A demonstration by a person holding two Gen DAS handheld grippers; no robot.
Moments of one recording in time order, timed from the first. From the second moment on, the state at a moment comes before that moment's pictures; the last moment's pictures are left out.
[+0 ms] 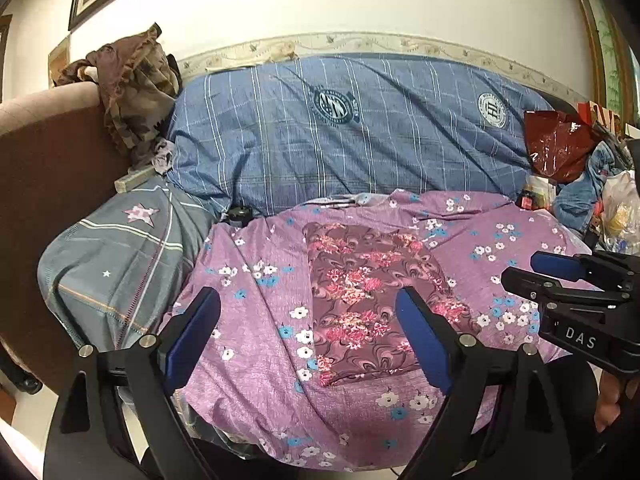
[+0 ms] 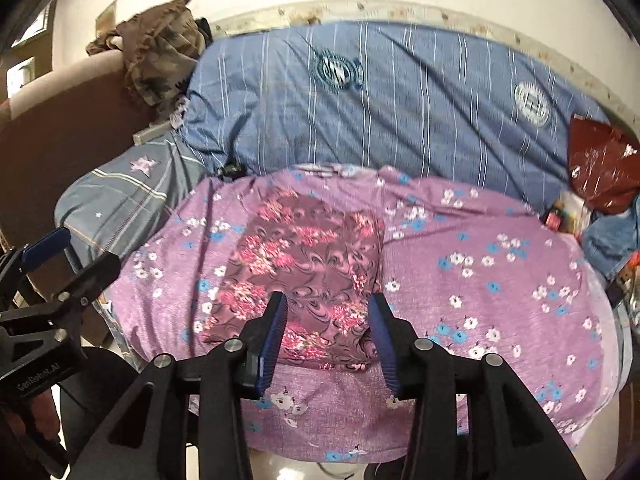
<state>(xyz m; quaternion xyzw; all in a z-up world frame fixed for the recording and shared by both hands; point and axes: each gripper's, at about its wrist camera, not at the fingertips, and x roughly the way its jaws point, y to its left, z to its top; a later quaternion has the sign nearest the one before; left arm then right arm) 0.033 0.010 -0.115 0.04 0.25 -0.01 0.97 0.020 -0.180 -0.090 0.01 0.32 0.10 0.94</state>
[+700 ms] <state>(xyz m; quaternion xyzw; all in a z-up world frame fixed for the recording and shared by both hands) 0.003 0.004 -0.092 0.05 0.21 0.02 0.98 -0.012 -0.177 -0.068 0.01 0.28 0.10 0.95</state>
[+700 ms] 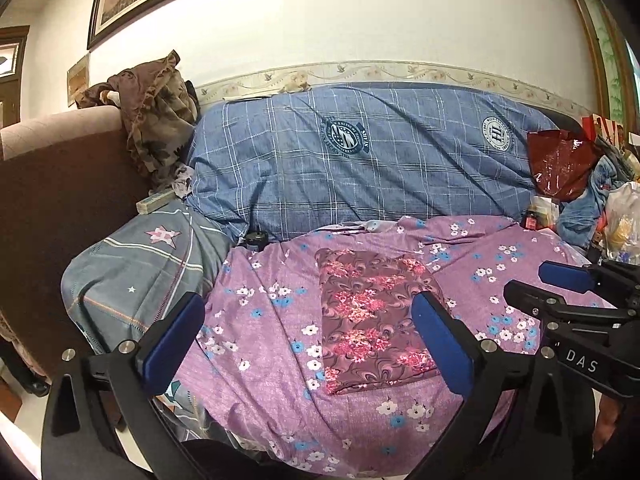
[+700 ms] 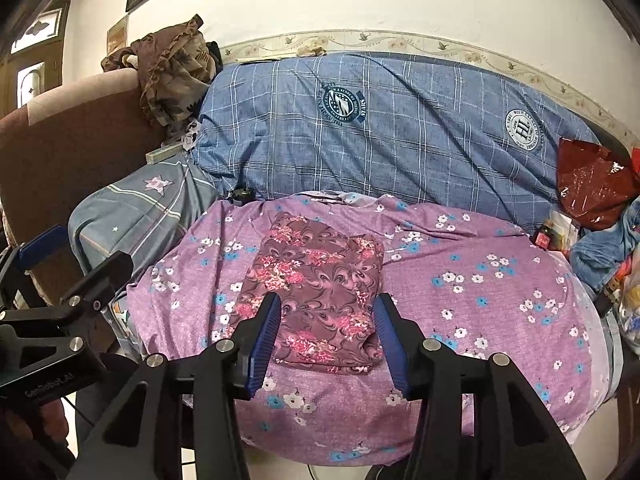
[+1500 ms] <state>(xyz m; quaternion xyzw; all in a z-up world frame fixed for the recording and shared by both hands) 0.007 0.013 -0.096 0.04 0.22 0.06 0.97 -0.019 -0.172 -0.061 -0.01 0.27 0.07 0.96</state>
